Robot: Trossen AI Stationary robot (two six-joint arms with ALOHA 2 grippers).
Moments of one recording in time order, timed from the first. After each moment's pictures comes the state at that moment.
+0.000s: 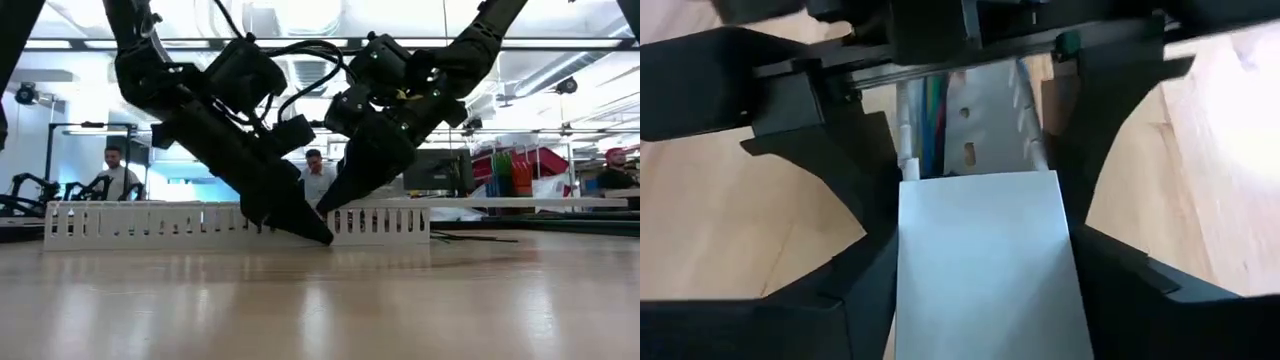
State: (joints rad) left arm -0.01 1.85 0.78 0.41 -0.24 -0.03; right arm -0.10 1.95 0.97 0.17 -0.20 -0.08
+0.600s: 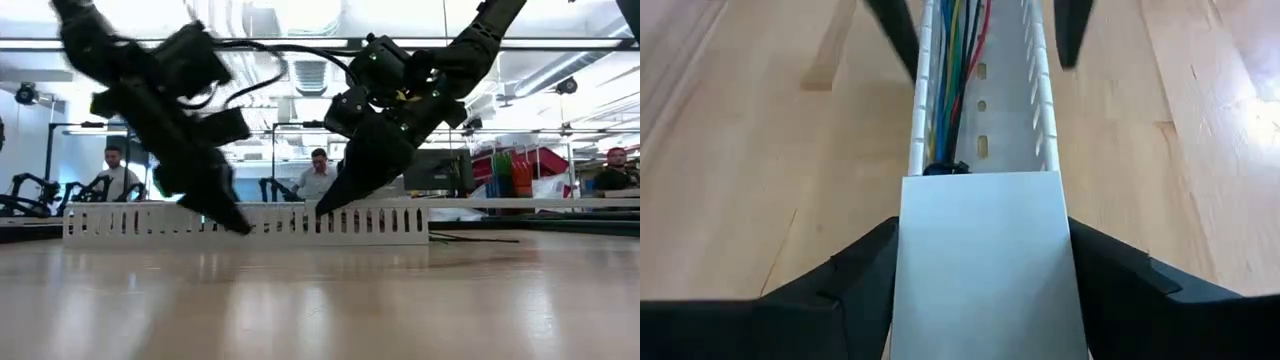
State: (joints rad) left arm -0.02 1.50 0.50 0.23 -0.21 -0.12; right arm -0.10 1.95 0.97 0.15 -0.21 -0.10
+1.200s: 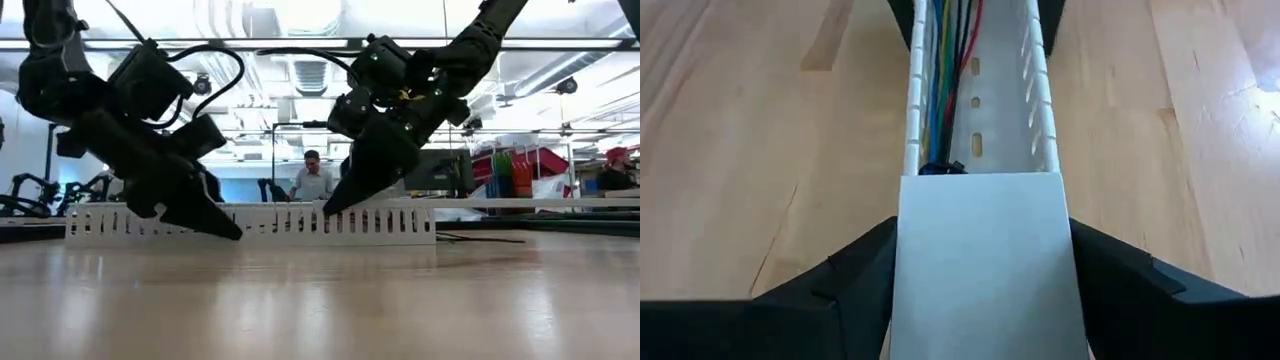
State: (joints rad) left arm -0.02 1.68 0.33 0.70 -0.15 -0.10; right arm -0.11 1.94 0.97 0.12 -0.21 -0.12
